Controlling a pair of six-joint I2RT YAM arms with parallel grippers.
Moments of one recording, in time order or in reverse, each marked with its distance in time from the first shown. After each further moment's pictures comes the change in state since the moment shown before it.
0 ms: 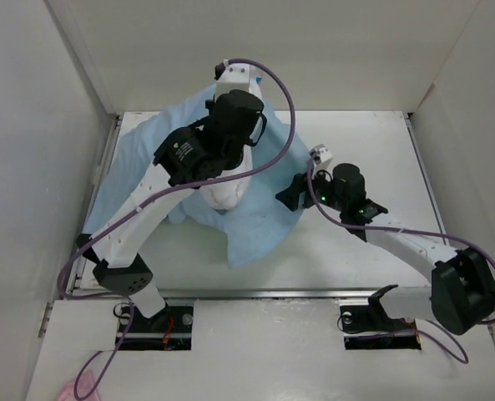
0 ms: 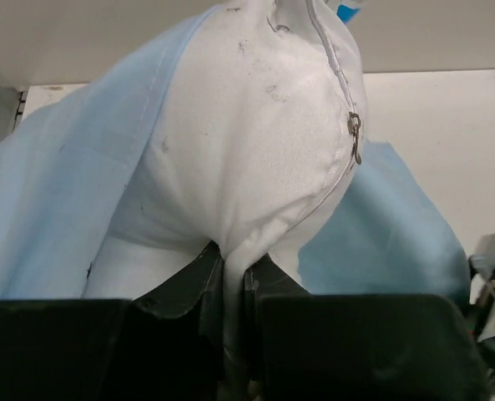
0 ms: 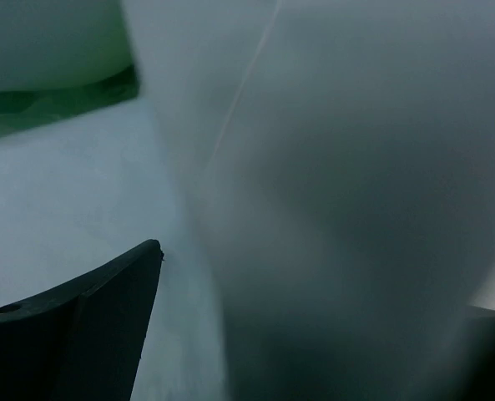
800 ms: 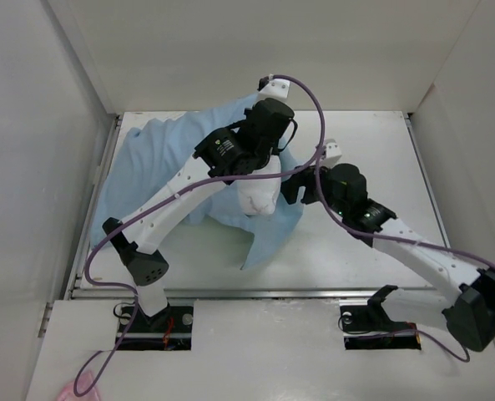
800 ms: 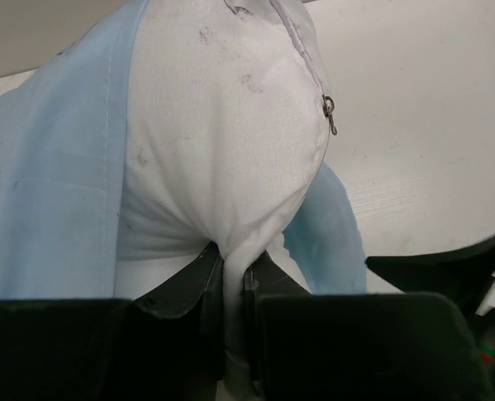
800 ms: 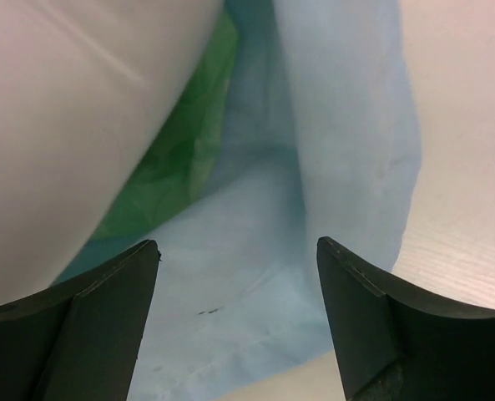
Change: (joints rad) left arm -0.016 0.107 -0.064 0.113 0.180 0.060; right arm 0.148 -0.142 0.112 -0.212 0.368 0.078
